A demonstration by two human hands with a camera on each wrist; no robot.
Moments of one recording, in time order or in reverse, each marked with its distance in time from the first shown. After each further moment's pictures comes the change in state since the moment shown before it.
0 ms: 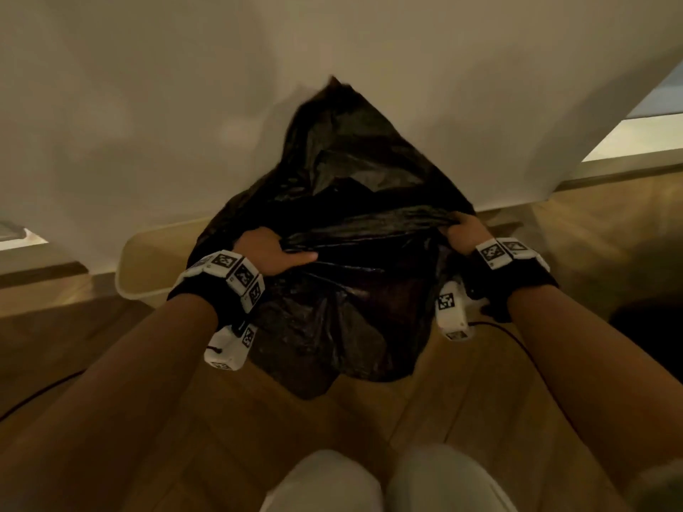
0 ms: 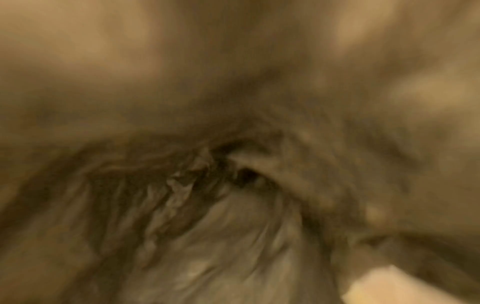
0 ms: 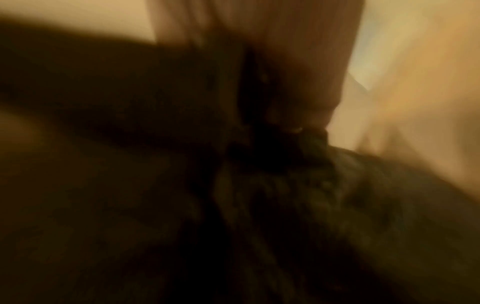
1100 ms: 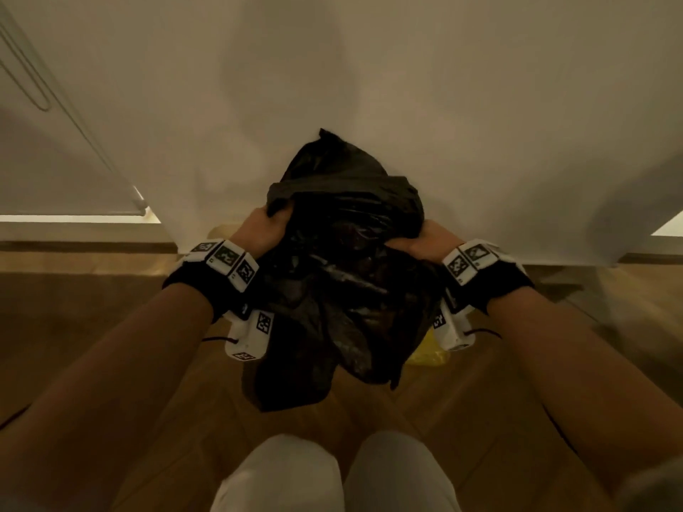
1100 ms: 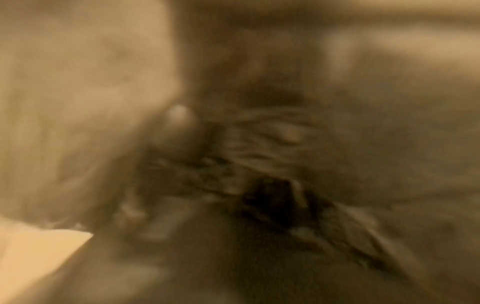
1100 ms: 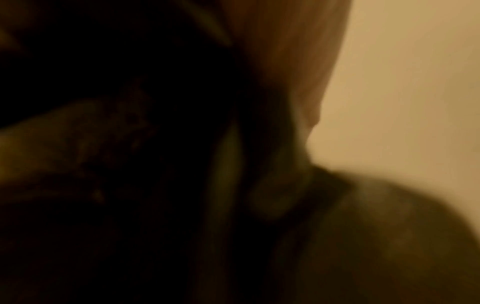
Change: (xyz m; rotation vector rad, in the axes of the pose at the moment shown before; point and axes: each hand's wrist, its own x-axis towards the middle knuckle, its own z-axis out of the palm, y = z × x) left_hand -0.094 -0.010 -0.054 -0.596 0.396 -0.130; right_hand -0.055 -0.088 0.032 -0.134 -0.430 -0.486
